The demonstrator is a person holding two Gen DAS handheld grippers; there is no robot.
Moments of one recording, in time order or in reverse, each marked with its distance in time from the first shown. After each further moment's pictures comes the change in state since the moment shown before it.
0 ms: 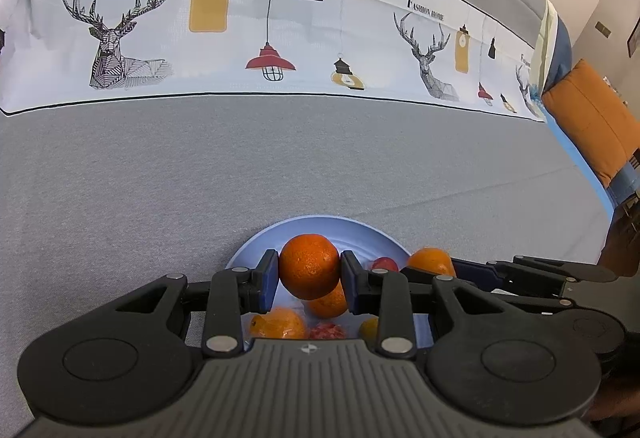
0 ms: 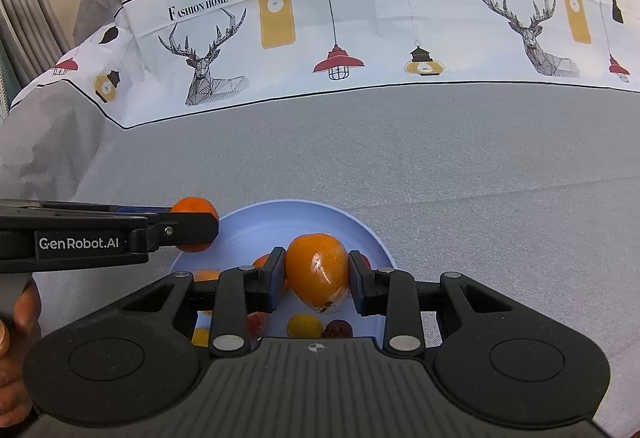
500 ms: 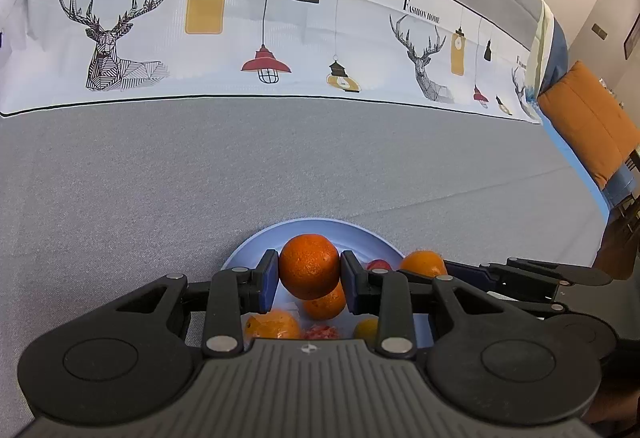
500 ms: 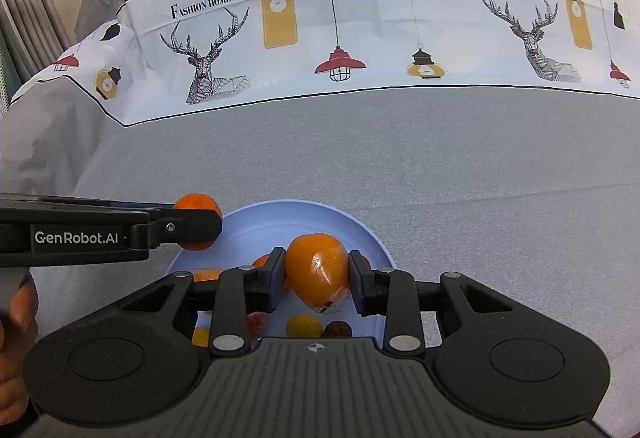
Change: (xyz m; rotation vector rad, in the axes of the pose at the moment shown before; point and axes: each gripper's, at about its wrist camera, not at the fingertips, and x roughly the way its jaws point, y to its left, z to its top) left arm -0.003 0.001 0.000 -0.003 -0.004 -0.016; right arm -0.001 0.002 -0.001 -0.011 -0.004 -0.003
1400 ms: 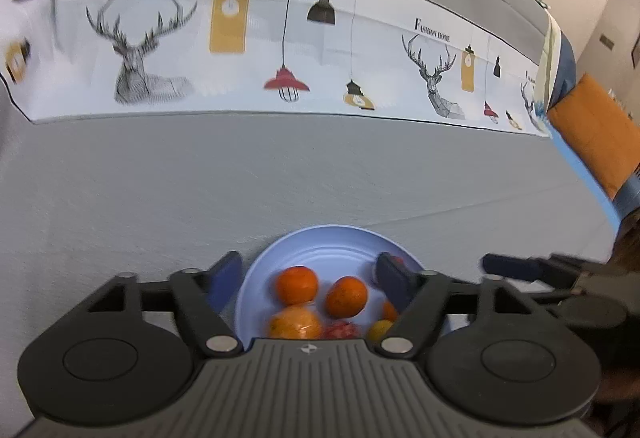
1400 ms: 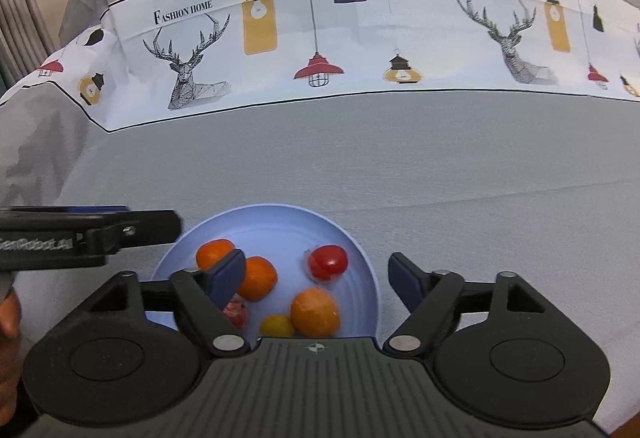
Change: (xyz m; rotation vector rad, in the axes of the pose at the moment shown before) left arm -0.029 0.003 -0.013 0.019 -0.081 0.068; right arm -0.017 -0.003 -0.002 0.008 -0.013 -0.084
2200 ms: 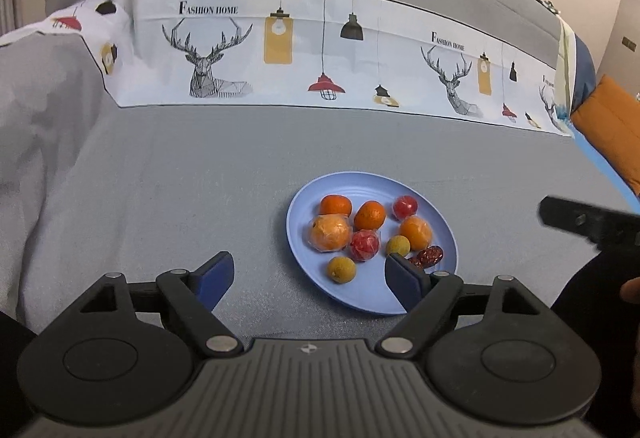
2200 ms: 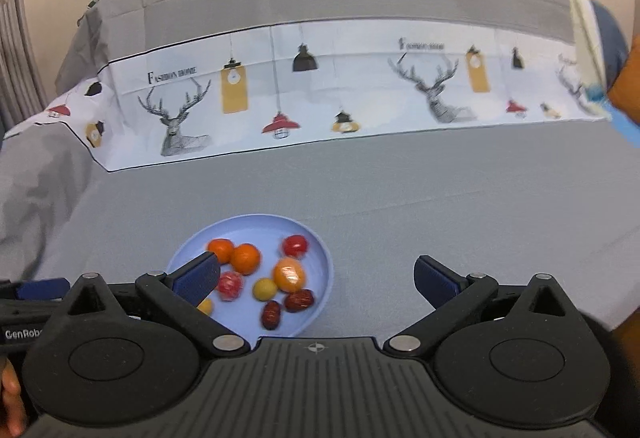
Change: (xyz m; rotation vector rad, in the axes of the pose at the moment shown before) left arm -0.099 -0.012 -0.092 -0.015 -0.081 0.140; right arm -0.131 0.004 -0.061 0.050 -0.211 -0.124
